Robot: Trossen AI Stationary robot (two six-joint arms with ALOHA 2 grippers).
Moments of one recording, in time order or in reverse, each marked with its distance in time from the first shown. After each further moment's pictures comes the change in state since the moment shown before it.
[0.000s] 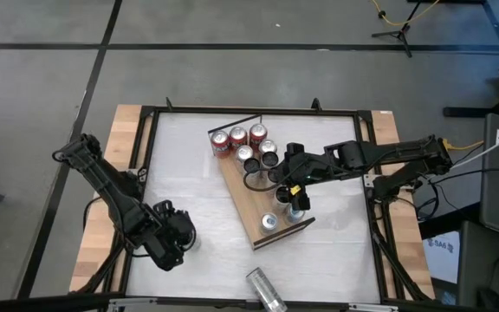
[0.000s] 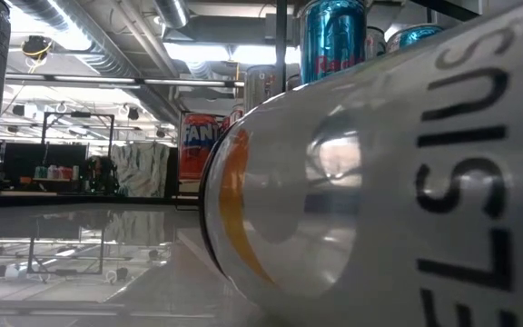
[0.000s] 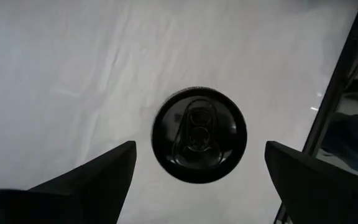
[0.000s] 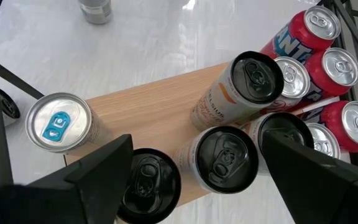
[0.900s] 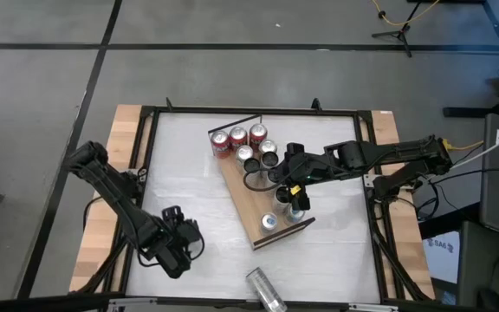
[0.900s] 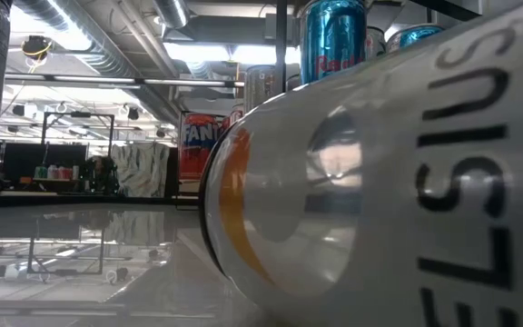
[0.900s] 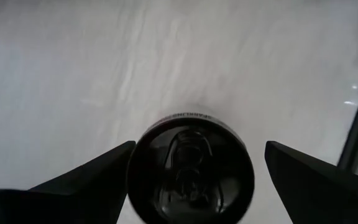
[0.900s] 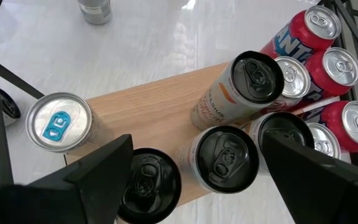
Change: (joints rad) left arm -0.002 0.115 -0.001 0.042 -0.051 0.071; right arm 0.000 0.000 0.000 0.000 0.000 0.001
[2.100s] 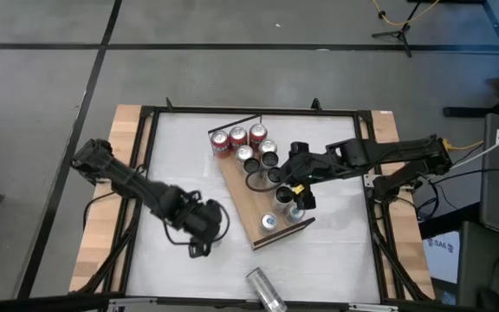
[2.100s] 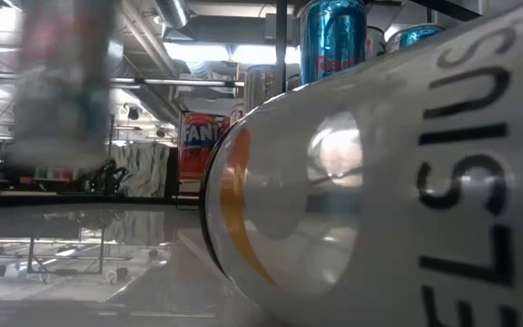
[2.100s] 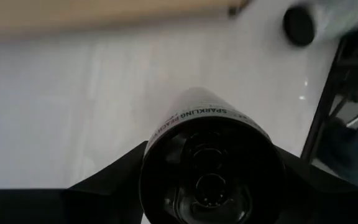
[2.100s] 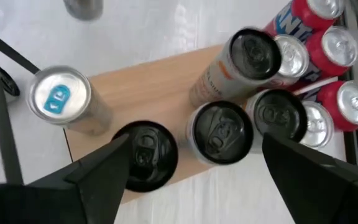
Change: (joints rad) left arm 0.259 0.020 0.154 0.002 0.177 0.234; right arm 0.000 0.001 0.040 -0.113 0.000 0.000
